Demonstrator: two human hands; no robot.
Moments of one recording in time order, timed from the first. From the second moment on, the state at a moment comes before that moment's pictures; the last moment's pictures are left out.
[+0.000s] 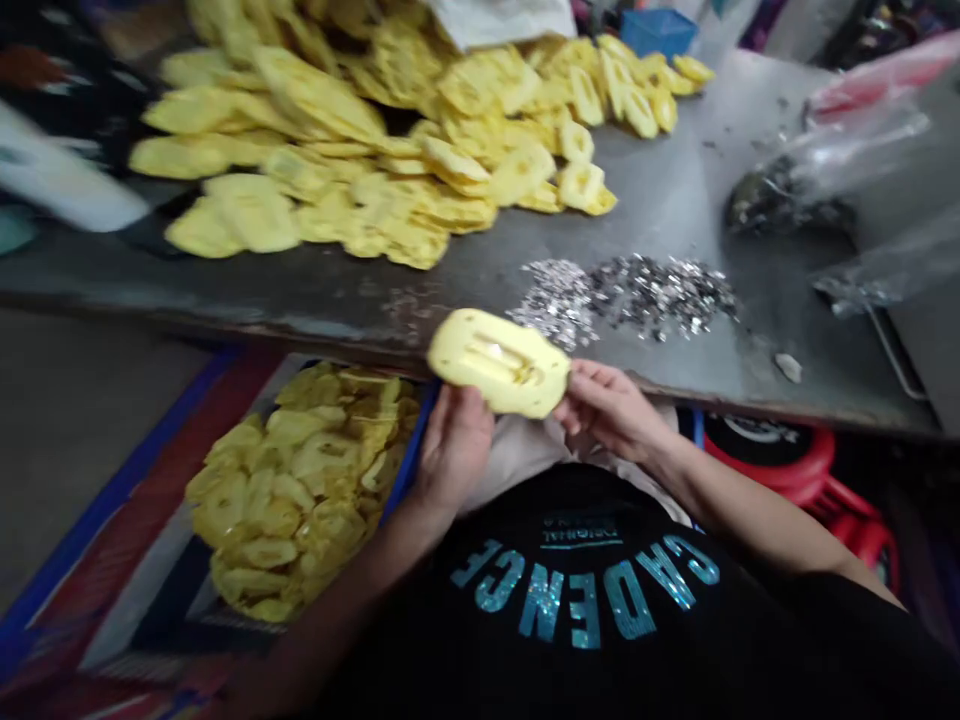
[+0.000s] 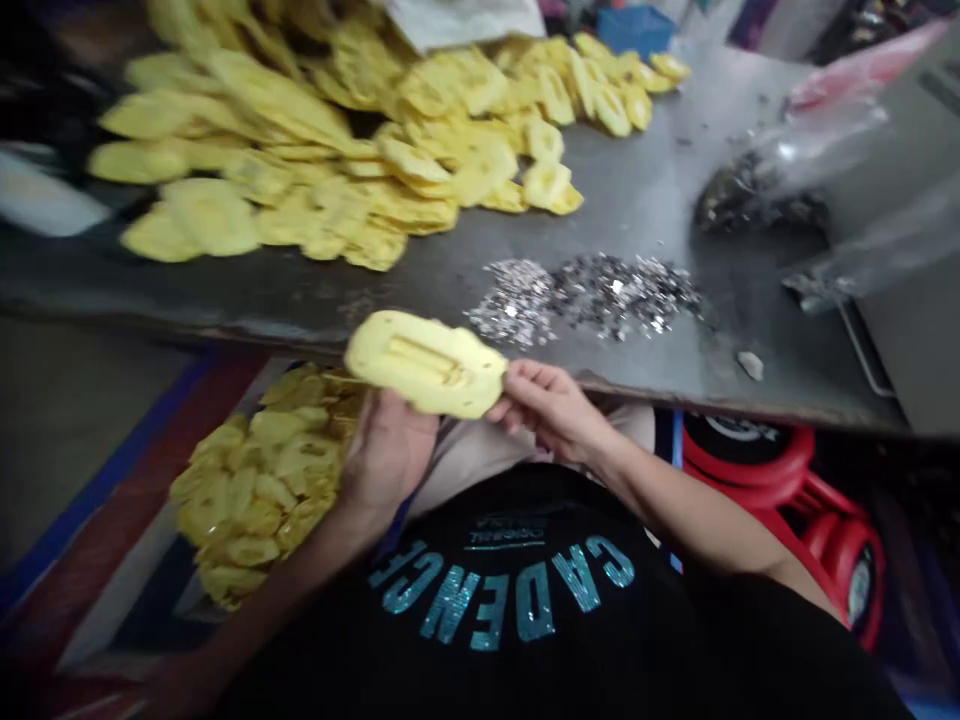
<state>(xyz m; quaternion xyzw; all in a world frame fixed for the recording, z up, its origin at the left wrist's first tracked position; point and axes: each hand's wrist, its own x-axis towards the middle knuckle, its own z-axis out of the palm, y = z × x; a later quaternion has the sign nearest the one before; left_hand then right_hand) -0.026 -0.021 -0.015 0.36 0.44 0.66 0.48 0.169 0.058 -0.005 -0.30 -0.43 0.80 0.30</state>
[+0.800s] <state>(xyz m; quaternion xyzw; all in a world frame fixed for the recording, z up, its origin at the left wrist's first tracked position) -0.011 -0.003 -0.011 0.15 0.38 0.38 0.83 0.322 0.152 -0.016 -0.49 -0.85 0.03 0.16</state>
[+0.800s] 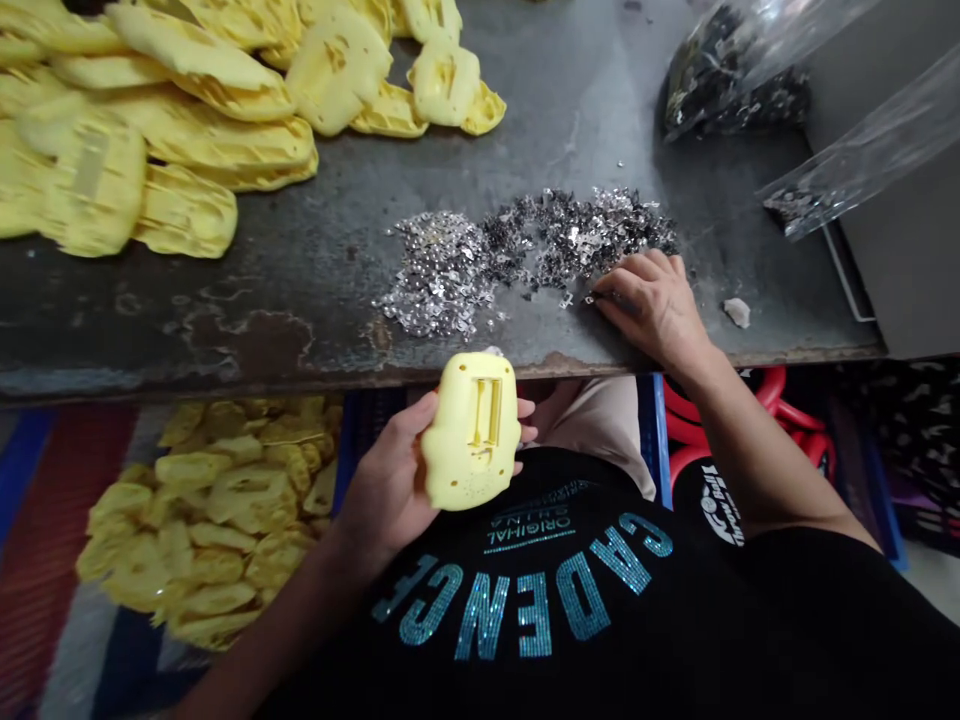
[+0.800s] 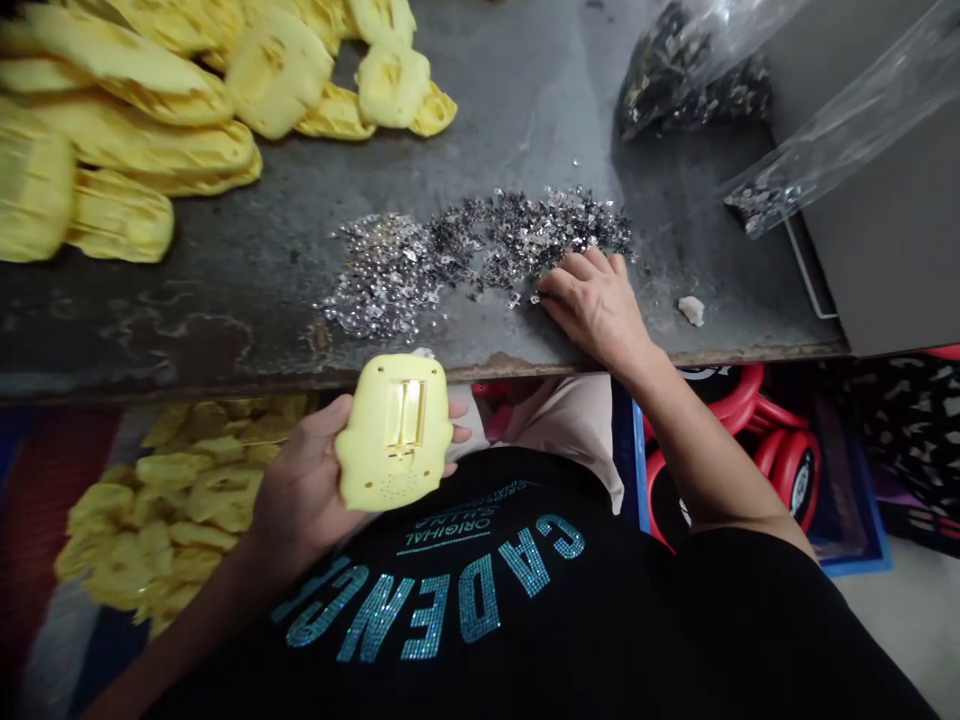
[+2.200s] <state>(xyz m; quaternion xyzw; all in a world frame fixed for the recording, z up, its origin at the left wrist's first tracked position) 0.011 -0.006 -0.007 0.19 0.37 0.37 0.83 0.349 0.107 0.000 -0.50 -0.85 -0.03 0.16</state>
